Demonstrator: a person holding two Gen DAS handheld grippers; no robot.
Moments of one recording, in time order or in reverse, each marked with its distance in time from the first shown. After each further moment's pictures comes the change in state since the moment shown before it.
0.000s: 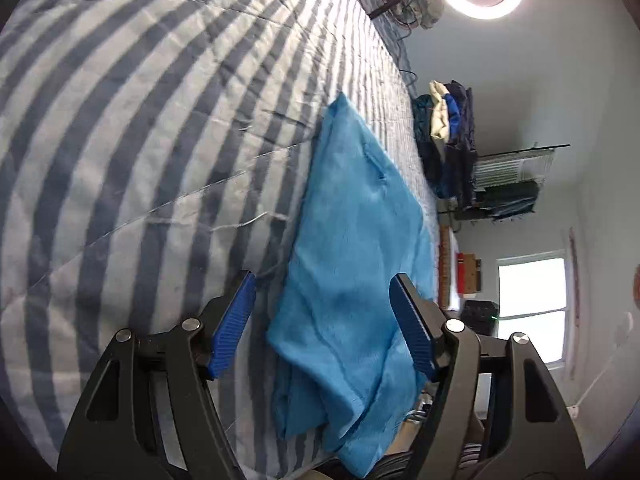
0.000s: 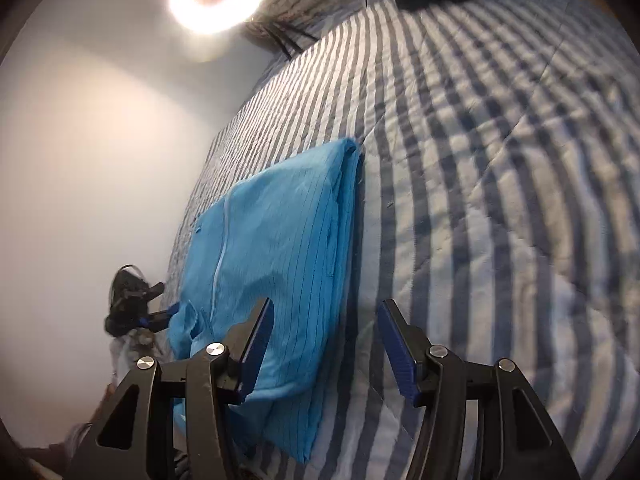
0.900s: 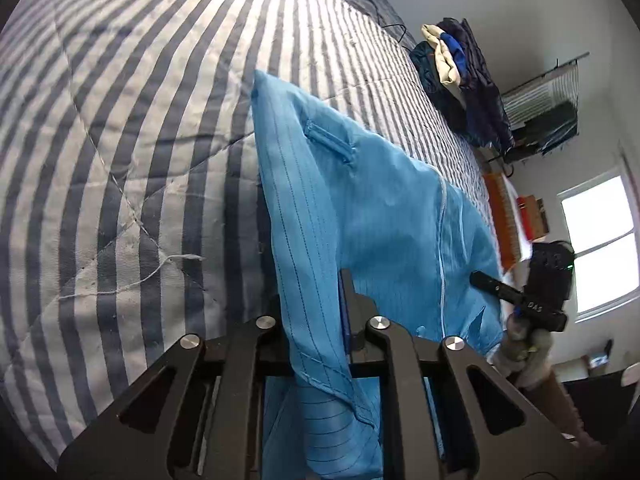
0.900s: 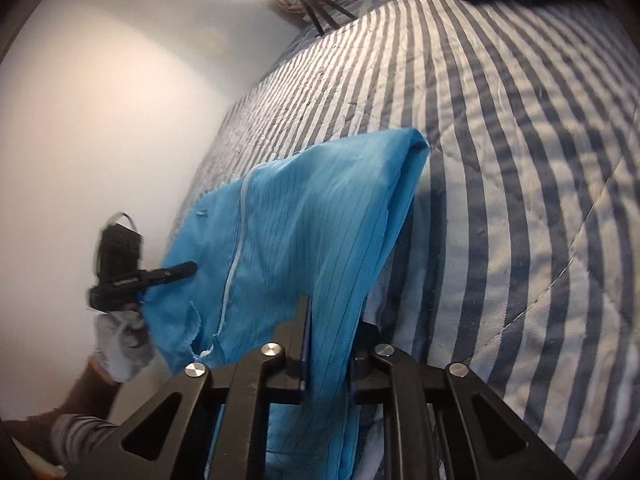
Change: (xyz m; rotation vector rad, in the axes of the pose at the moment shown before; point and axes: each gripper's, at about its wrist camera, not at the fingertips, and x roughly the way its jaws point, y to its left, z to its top) left arm 0.062 -0.090 -0.004 0.304 0.017 0.282; right arm 0.035 0.072 0.003 -0.177 0.047 -0.085
